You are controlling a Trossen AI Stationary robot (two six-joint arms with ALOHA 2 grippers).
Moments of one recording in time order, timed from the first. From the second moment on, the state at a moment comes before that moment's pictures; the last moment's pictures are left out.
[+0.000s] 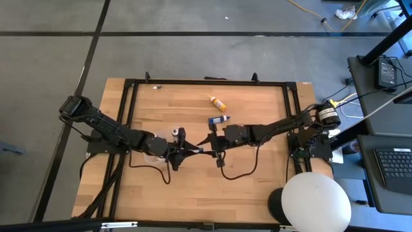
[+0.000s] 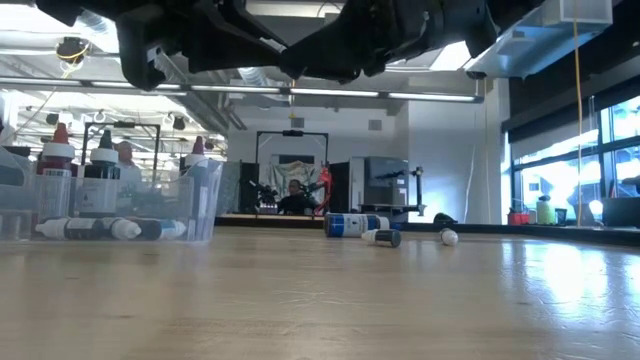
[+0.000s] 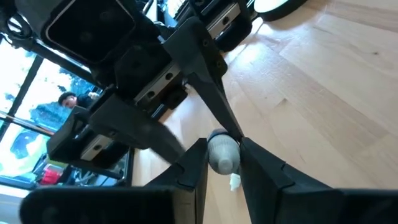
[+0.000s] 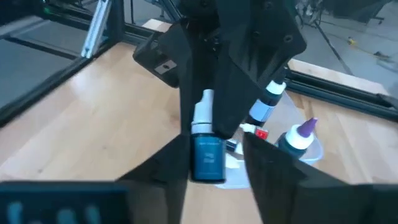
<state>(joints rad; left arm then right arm) -0.35 1.34 0.63 0.40 -0.42 0.71 0.13 1.71 0.98 0.39 -0.02 -0.21</state>
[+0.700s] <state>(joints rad) -0.35 1.34 0.63 0.22 -0.54 0.28 0.12 1.66 0.98 0.00 0.37 -0.14</state>
